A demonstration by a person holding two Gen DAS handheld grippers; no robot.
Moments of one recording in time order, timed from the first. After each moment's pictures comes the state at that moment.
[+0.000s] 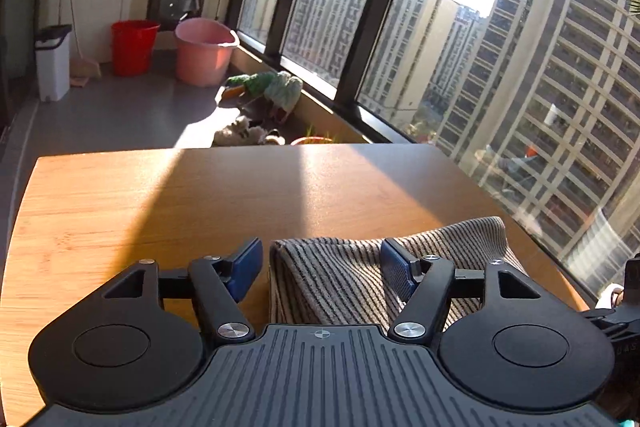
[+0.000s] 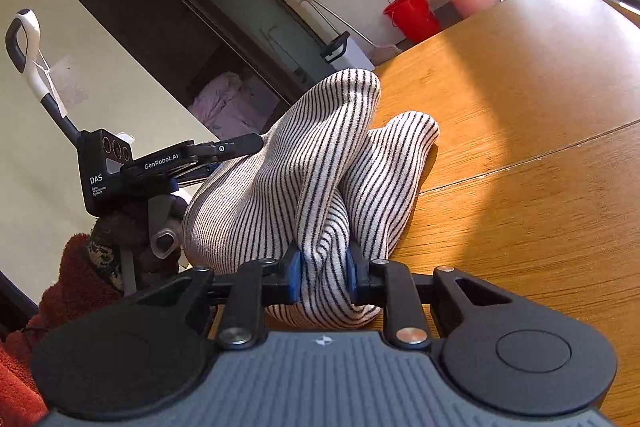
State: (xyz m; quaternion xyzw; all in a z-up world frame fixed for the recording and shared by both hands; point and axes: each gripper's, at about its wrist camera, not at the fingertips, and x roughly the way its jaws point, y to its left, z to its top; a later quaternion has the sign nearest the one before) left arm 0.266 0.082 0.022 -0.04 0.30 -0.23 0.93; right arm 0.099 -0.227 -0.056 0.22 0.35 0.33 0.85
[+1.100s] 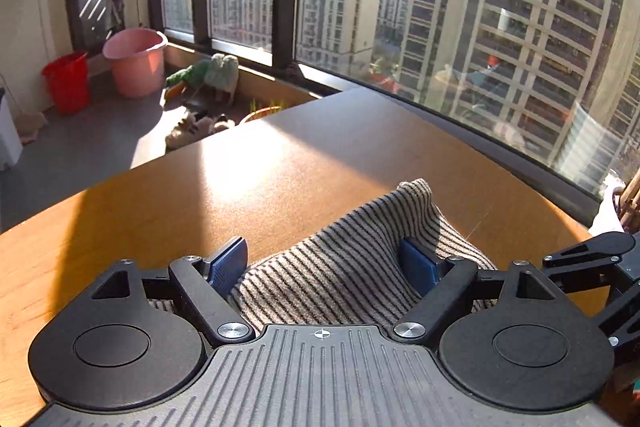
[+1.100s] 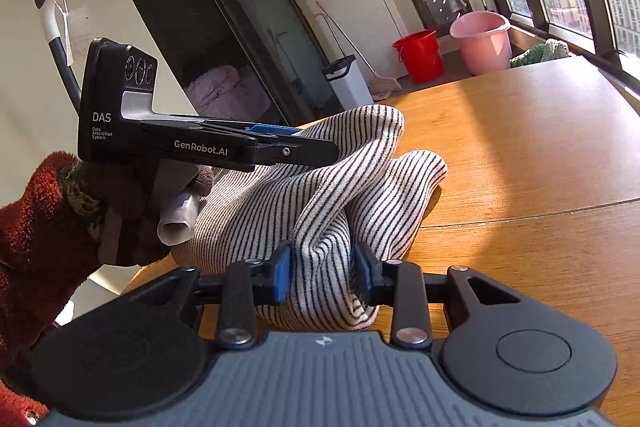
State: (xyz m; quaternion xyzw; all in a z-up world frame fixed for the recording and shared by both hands) left arm 0.273 -0.003 0.003 0.08 0.34 -0.28 0.89; right arm 0.087 -0.229 -0.042 0.17 0.30 0.33 0.88
